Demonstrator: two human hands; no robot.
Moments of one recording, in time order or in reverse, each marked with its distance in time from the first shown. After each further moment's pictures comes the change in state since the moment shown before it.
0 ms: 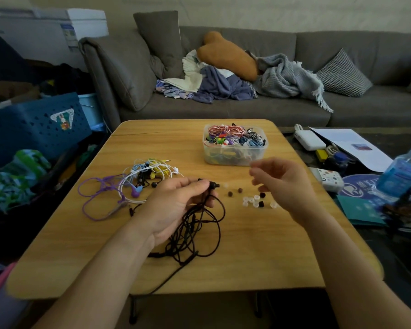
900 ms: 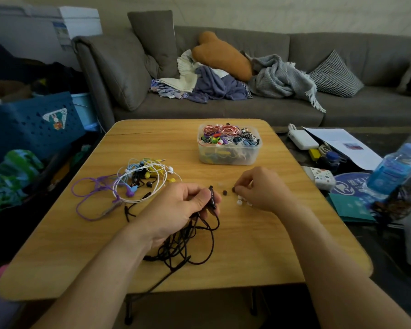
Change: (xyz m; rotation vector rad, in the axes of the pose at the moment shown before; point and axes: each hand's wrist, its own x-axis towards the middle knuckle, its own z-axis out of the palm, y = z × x) left_hand -0.009 0.000 0.008 0.409 -0.124 0.068; right_hand 0.028 0.019 0.015 -0.773 -0.173 -0.100
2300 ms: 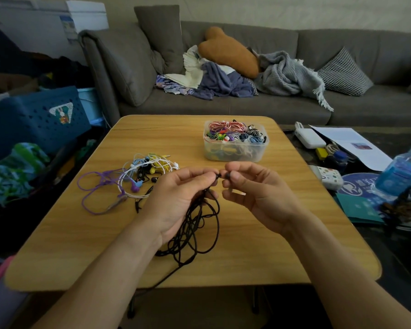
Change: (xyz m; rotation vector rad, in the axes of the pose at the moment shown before) left_hand 0.002 0.001 0.003 -0.461 0.203 0.042; right_hand -0.044 -0.040 -0.002 1.536 -0.237 -0.022
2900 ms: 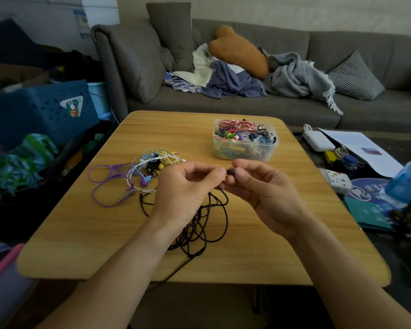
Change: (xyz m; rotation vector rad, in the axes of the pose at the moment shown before) left_hand -0.001 -0.004 0.001 0.172 0.177 0.275; right_hand 0.000 0.005 0.014 0.037 0.053 -0.046
